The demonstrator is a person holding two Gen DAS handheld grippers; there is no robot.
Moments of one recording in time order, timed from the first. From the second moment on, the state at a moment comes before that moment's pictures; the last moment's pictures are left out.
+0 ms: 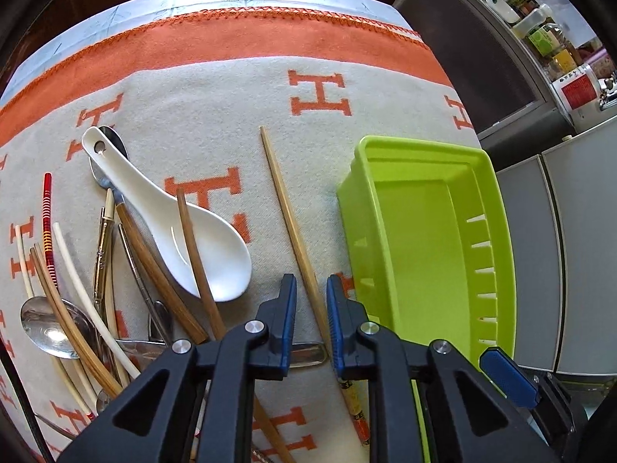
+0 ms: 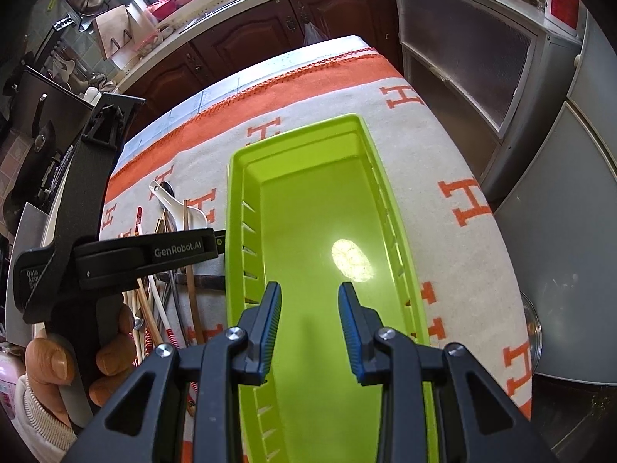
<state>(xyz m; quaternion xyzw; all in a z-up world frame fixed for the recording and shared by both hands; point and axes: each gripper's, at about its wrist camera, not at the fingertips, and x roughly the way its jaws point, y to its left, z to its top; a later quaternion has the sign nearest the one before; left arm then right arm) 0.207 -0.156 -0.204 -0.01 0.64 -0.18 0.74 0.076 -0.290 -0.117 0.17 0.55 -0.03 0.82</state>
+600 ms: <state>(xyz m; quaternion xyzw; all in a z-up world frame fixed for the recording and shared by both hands) 0.169 -0.110 -0.159 -0.08 0.64 -0.20 0.73 0.058 -0.298 -0.111 0.18 0.55 -0.05 0.82</state>
